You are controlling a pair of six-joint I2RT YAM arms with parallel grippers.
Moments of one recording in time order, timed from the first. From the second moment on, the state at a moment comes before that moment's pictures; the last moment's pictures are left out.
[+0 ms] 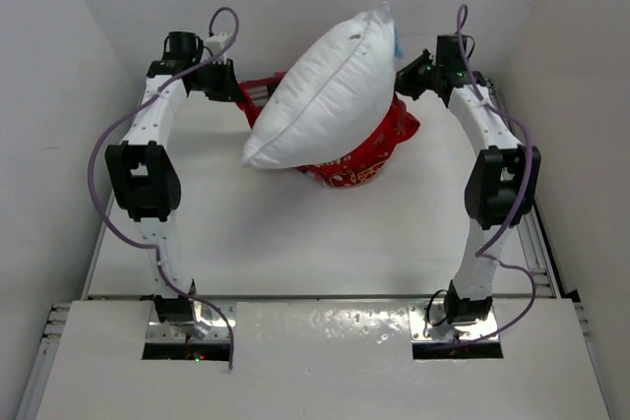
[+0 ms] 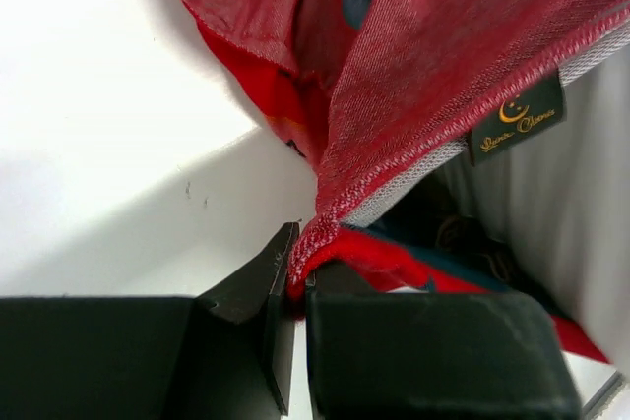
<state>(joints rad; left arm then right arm) 0.03 2.07 2.01 -0.76 0.60 0.18 0.03 2.01 1.78 -0.38 -0.37 0.98</state>
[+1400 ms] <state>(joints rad) 0.12 2.19 1.78 -0.77 0.67 0.24 -0.12 2.04 1.69 -0.62 -0.34 0.63</state>
